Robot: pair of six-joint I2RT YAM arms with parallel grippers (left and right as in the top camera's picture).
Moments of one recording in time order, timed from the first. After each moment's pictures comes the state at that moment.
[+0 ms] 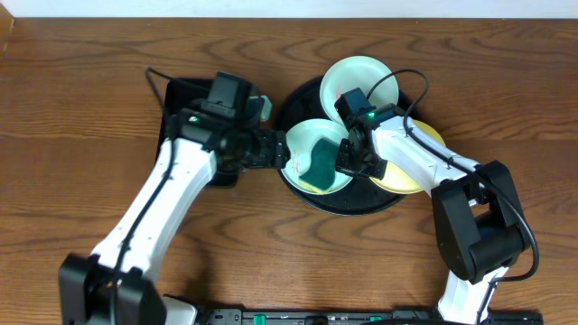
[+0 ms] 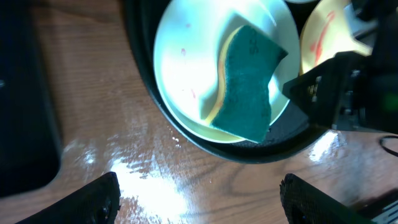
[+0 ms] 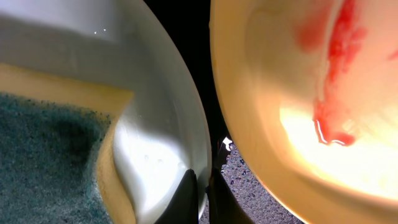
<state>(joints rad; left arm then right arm) -0.33 1.57 1.26 -0.91 0.34 -0.30 0.45 1.97 1.33 -0.88 -0.05 0.75</state>
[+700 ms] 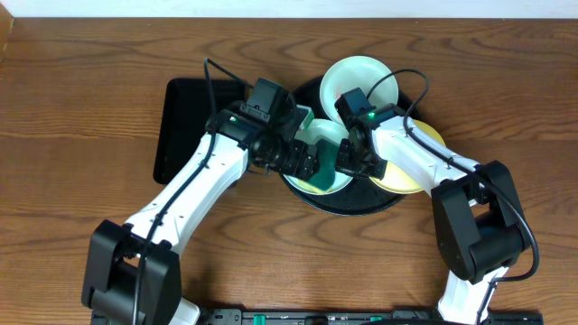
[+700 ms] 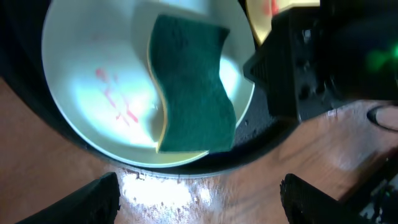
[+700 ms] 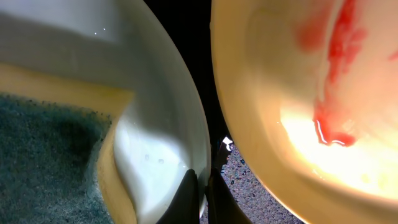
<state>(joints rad) -0.44 1.67 1.26 -0.79 0.41 -0.12 0.45 1.97 1.33 -0.88 -0.05 0.75</state>
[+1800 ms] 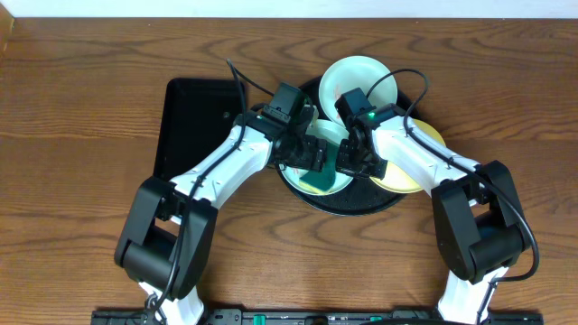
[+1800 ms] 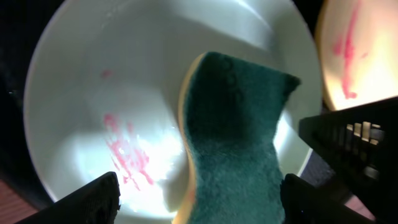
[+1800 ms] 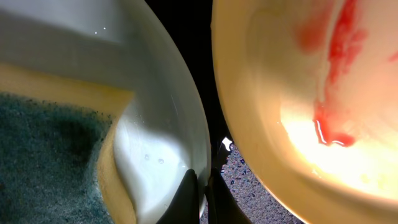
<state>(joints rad) -0.49 1.87 1.26 -0.60 0.31 -0.28 0.45 1.97 1.33 -0.88 -0.05 0.73</state>
